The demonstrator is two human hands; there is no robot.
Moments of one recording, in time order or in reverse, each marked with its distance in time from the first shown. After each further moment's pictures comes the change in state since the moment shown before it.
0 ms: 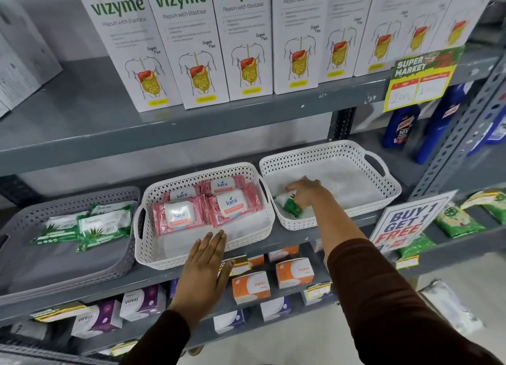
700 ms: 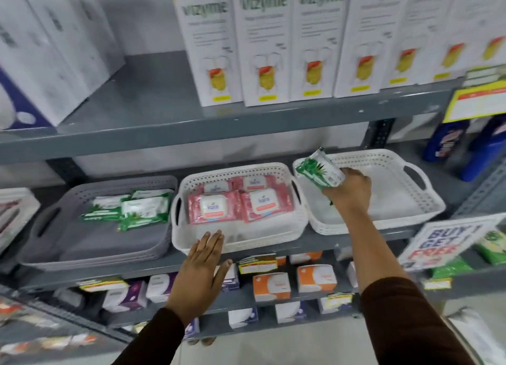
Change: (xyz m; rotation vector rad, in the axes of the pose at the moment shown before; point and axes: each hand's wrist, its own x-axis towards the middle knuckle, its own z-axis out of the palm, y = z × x) left_hand -0.045 -0.059 -0.026 -0.017 0.018 -0.108; right_hand -0.019 -0.019 0.005 0.441 0.720 0.064
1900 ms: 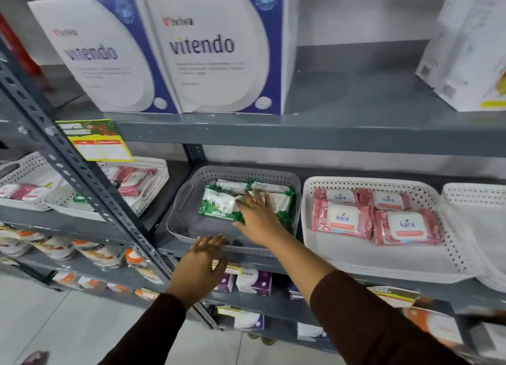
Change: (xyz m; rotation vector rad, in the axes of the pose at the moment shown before) left_hand -0.098 -0.232 -0.082 0.016 0.123 -0.291; right_hand -0.225 -0.348 0.237 -0.133 -0.628 -1.003
